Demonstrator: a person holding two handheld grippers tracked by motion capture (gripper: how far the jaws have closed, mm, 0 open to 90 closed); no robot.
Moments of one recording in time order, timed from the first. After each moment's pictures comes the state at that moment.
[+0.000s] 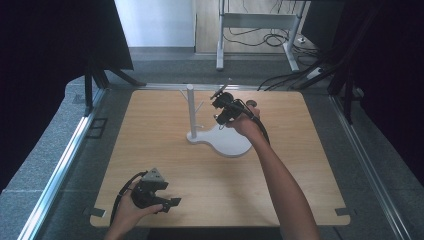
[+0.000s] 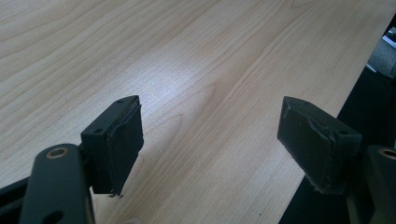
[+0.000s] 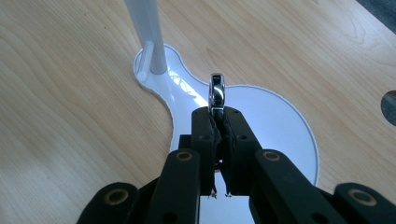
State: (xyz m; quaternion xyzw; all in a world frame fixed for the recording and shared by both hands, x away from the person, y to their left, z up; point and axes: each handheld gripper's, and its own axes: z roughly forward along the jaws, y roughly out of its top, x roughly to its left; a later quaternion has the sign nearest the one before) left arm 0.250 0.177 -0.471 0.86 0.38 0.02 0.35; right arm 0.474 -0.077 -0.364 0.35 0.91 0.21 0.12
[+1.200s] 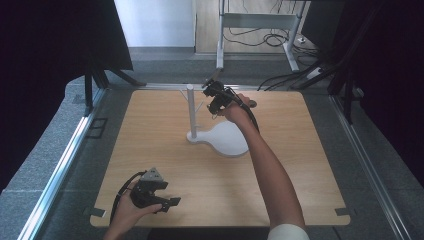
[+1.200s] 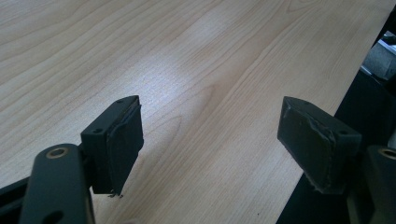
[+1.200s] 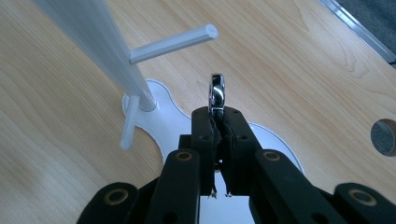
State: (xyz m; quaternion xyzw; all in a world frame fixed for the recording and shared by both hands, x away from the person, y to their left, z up) left arm 0.250 0.178 -0.470 0.85 0.38 0.02 0.36; right arm 0.511 -0.048 -0.355 0.35 0.91 0.20 0.12
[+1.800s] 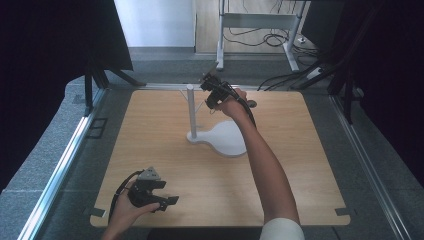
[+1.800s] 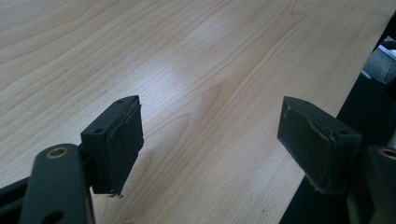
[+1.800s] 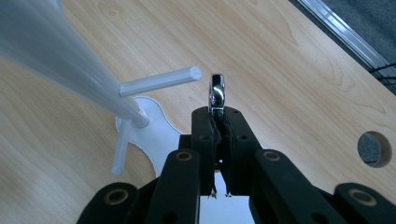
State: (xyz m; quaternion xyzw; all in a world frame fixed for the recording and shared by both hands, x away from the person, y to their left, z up) left arm 0.251 0.185 -0.470 0.85 0.38 0.02 0.36; right arm 0.525 -0.039 -0.346 0.36 0.90 0.20 0.13
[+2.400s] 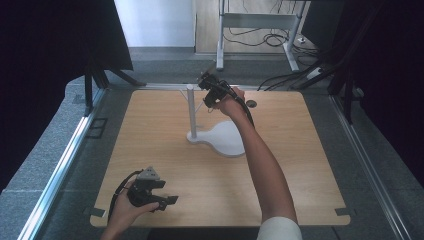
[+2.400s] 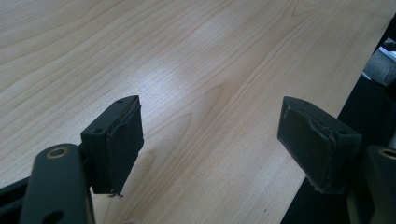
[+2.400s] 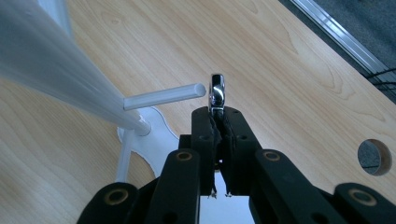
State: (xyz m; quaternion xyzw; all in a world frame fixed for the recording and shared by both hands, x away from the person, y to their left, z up) left arm 0.252 0.186 -0.470 0.85 0.39 0.02 0.37; right arm 0.527 -0.034 -0.344 0.35 0.90 0.21 0.13
